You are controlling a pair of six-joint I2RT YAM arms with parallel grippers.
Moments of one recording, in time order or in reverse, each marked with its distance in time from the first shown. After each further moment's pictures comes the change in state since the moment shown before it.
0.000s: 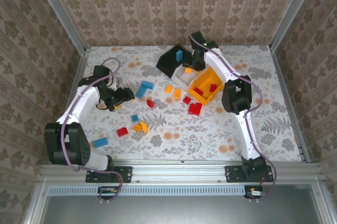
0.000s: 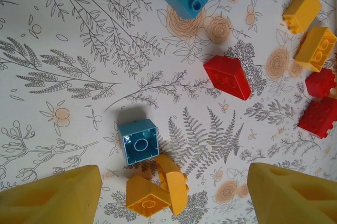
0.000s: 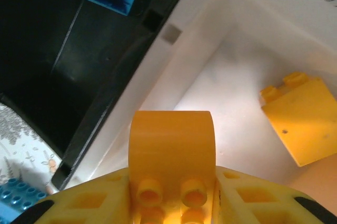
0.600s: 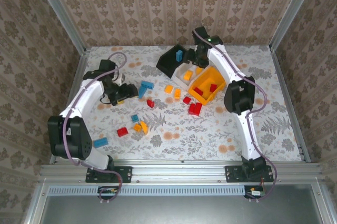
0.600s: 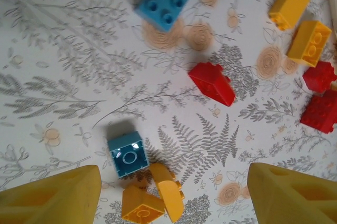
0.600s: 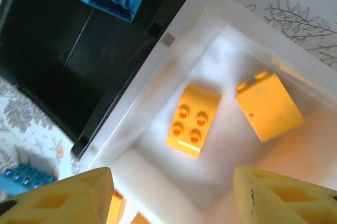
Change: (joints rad) left arm -0.092 0.085 0.130 -0.040 -0.050 0.054; right arm -0.005 -0.070 0.051 -0.108 0.011 -0.050
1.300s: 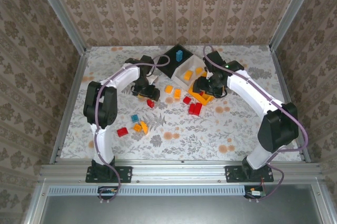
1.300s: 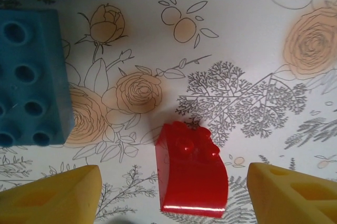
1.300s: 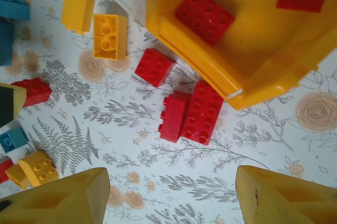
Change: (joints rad) left arm -0.264 0.520 0.394 -0.129 -0.217 0.340; right arm 0.079 -0.770 -0.995 0.122 -0.041 0.032
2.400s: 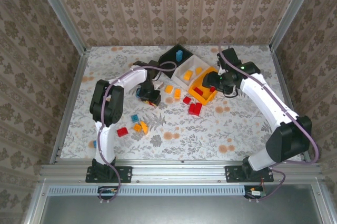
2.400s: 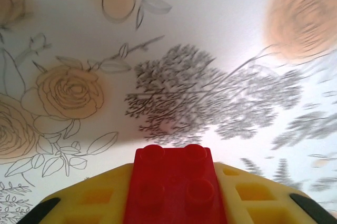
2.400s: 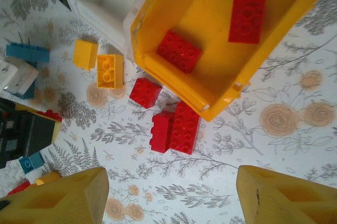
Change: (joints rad) left arm -0.055 0.060 0.039 -0.043 0.041 -0.037; right arm -0.100 -0.143 -0.026 0.013 0.028 0.003
